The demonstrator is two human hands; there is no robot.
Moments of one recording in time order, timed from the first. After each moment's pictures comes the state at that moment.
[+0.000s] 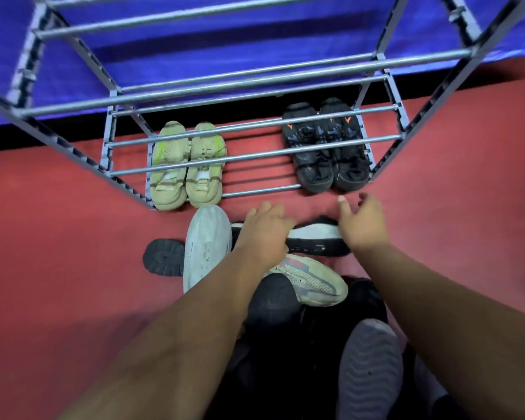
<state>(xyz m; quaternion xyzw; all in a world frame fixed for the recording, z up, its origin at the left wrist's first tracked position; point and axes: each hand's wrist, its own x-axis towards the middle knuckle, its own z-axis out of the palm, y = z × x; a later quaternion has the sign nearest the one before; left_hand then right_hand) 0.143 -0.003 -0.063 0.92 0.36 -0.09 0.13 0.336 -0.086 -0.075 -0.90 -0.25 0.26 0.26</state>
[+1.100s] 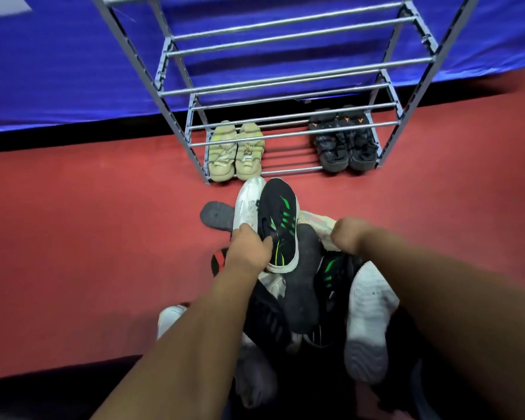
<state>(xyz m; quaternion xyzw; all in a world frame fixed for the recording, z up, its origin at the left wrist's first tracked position) -0.004 -0.130 -0.002 0.66 0.67 0.02 0.33 0.228 -0.181 0.017 -0.80 -0.45 0.40 -0.06</state>
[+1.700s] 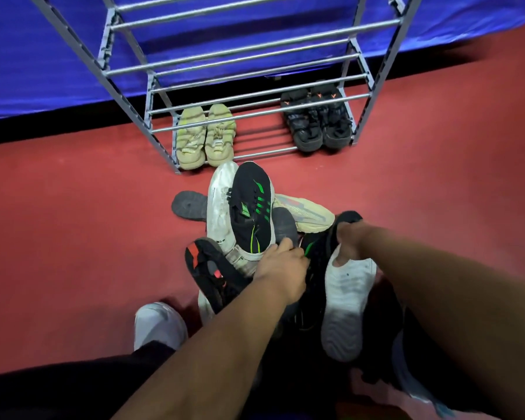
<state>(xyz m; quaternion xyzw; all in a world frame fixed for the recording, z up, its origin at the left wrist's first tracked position) 0.062 -0.215 -0.029 0.93 0.27 -0.22 0.10 0.266 -0.234 -0.017 -0.75 -0.48 0.38 -0.25</state>
